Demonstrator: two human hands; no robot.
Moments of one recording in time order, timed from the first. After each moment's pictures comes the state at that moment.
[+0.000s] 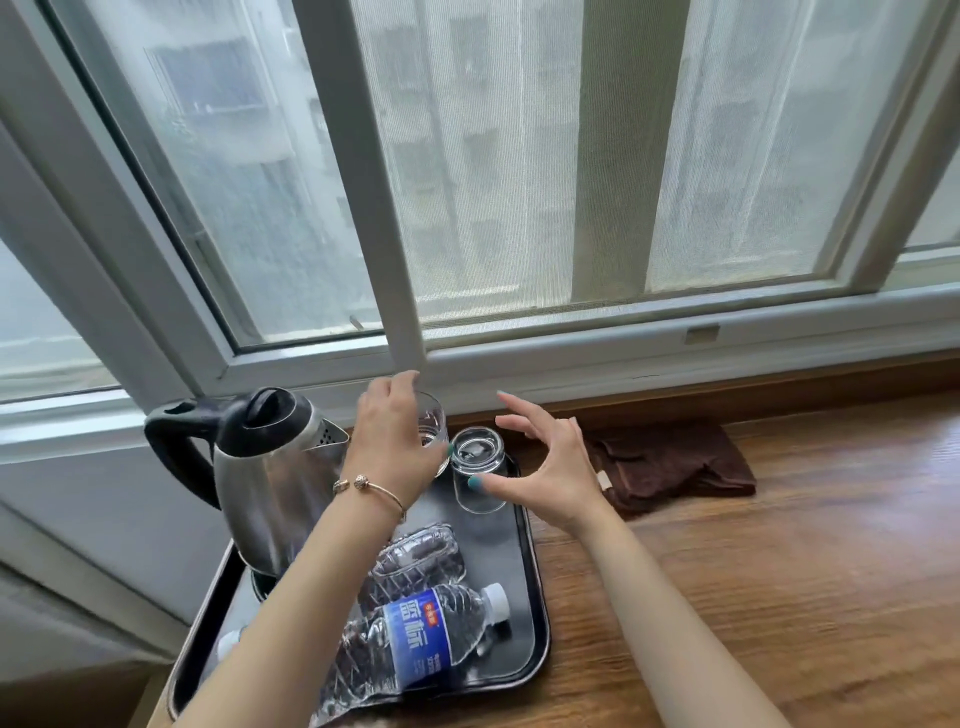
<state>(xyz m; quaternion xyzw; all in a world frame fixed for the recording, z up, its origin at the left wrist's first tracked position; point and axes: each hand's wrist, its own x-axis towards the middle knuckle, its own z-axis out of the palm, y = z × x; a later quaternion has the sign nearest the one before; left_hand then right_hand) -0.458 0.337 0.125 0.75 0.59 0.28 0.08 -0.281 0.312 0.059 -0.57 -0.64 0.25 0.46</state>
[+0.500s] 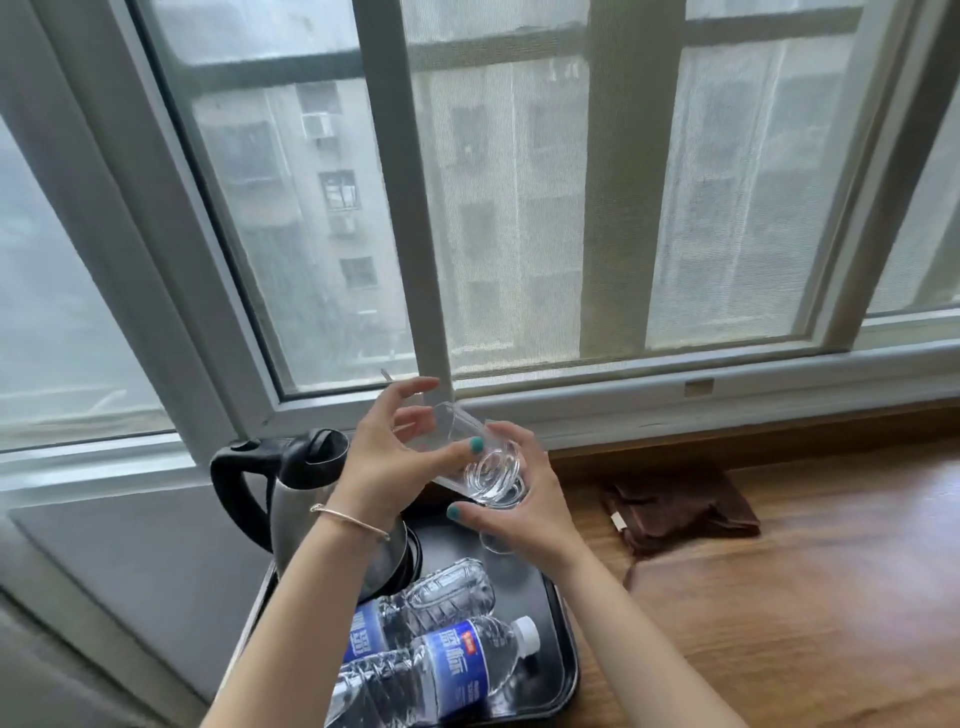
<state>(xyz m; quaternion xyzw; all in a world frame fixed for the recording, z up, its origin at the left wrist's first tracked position) -0.493 0.298 0.183 0.63 0.46 0.48 0.39 -0.339 0.289 0.095 -0.48 -0.60 0.32 0.55</state>
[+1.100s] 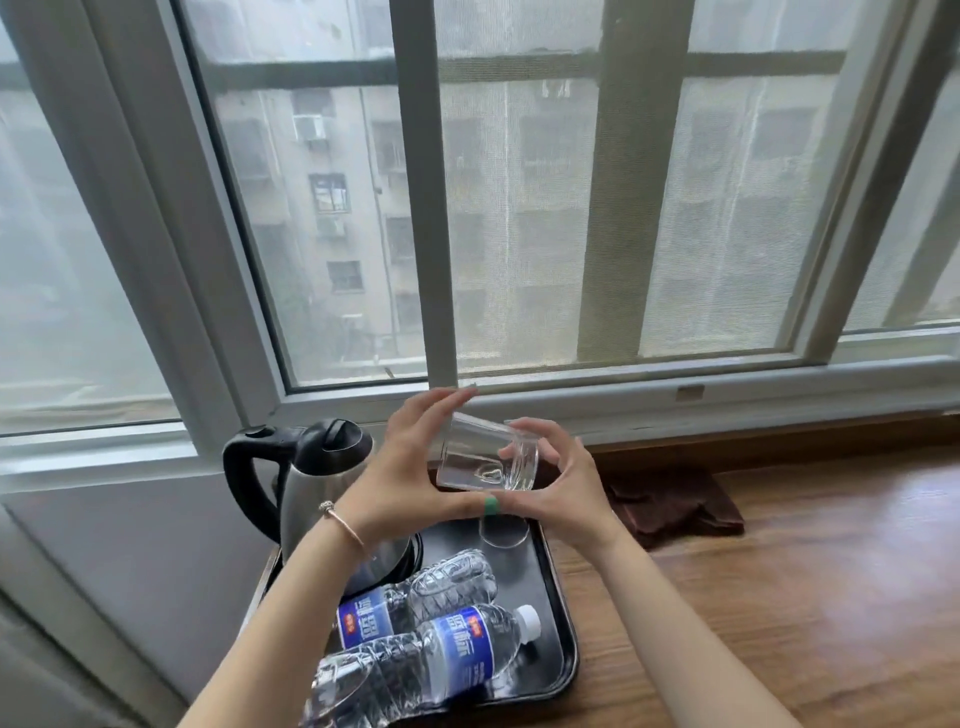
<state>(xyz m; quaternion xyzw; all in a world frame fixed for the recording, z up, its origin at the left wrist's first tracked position) -0.519 0.294 0.171 0.84 0.39 0.31 0.20 -0.319 0.278 0.111 -0.49 -0.62 0.29 0.54</state>
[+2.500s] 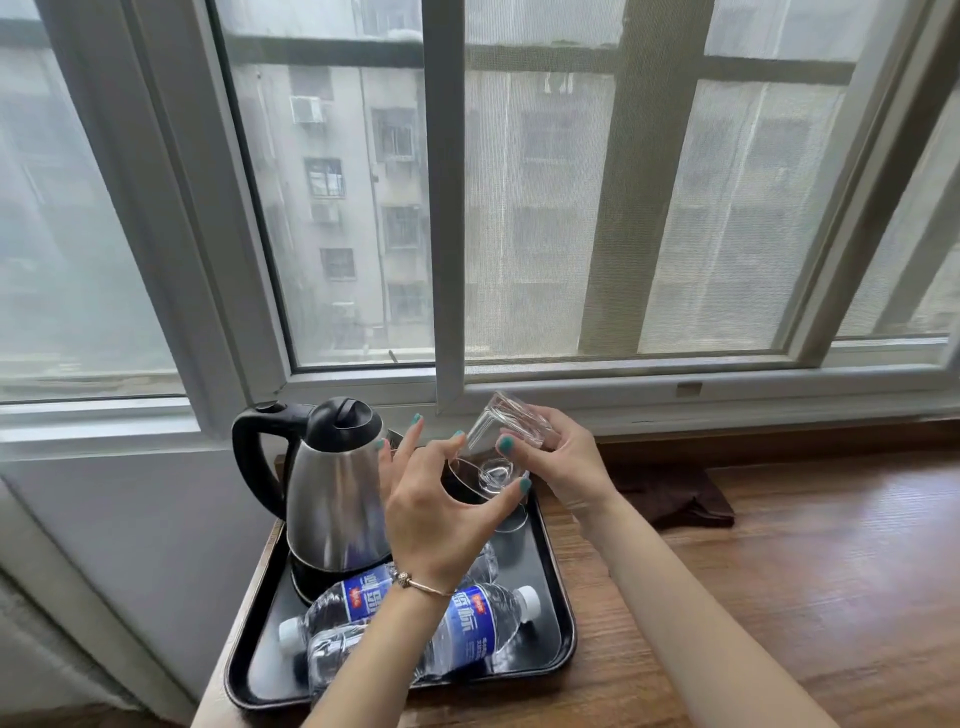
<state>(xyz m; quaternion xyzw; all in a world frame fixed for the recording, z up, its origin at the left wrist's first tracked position) -0.481 0.269 0.100 0.66 0.49 0.57 0.01 -0.329 0.268 0.137 -0.44 -0.51 0.46 0.58</state>
